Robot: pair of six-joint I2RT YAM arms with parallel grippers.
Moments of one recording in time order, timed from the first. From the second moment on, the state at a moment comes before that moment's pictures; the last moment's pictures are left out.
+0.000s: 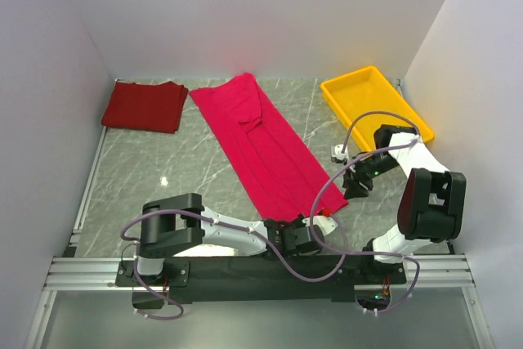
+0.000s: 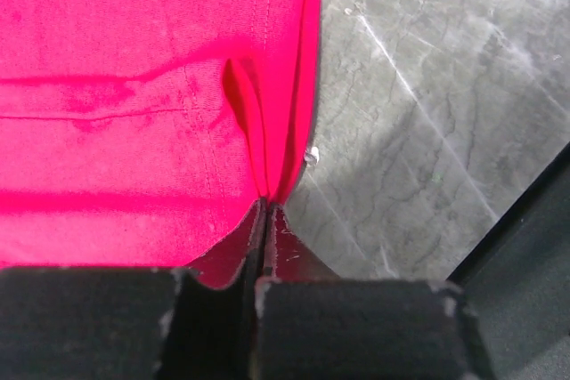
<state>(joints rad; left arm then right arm) -1.47 1.90 1.11 -0.15 -0.53 -0.22 -0.13 1.56 1.03 -1.25 -0.70 -1.59</state>
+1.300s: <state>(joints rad) -1.39 1.78 0.97 -0.07 -0.29 -0.25 0.09 1.44 0.72 -0.94 -0.47 -1.86</state>
